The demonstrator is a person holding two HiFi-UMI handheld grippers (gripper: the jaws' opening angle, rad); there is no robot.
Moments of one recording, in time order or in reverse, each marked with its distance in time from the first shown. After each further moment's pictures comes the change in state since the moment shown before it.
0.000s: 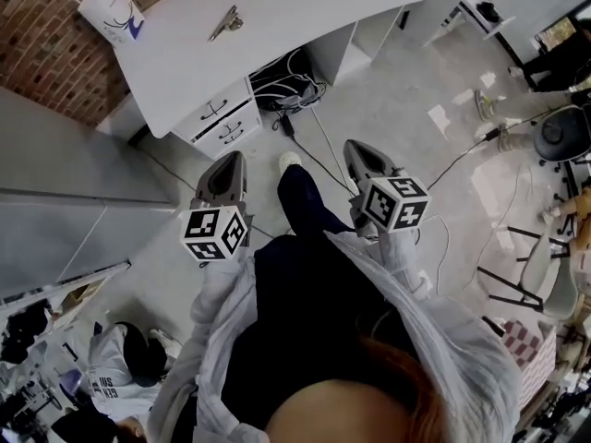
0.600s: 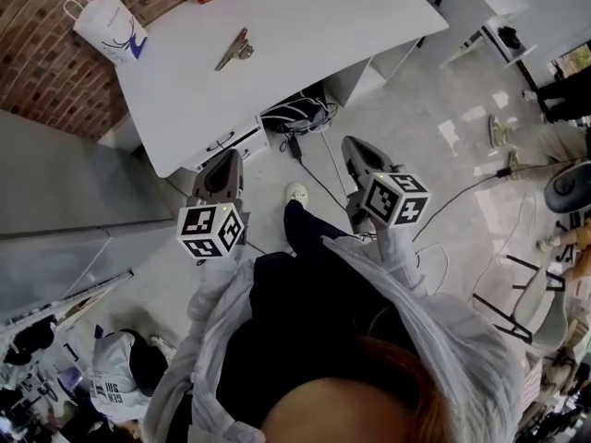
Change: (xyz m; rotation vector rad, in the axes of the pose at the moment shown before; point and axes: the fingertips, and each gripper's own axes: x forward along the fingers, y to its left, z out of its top) left arm 0.112 0.068 0.043 -0.002 0.007 0.066; right arm 0.127 -0.035 0.076 0.079 -0.003 0.071
